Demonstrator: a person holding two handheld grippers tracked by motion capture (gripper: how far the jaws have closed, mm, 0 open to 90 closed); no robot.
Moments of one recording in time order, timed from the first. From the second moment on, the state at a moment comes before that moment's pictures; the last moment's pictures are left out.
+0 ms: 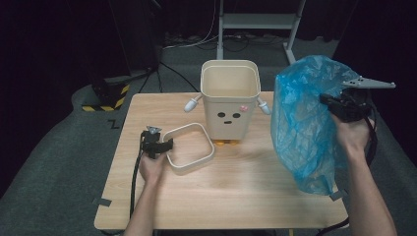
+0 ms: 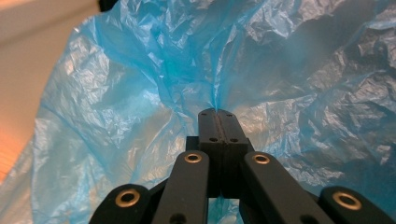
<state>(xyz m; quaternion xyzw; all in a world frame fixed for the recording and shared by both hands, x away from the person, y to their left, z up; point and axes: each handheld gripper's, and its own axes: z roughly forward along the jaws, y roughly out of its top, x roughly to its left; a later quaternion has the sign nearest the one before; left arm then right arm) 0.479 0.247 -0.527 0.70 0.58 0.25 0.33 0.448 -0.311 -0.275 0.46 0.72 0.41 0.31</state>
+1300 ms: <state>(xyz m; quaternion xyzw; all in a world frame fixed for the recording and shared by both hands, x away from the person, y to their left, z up) 0.479 0.245 -0.527 0.70 0.58 0.26 0.32 0.450 -0.248 -0.218 0.39 0.73 0.48 0.28</state>
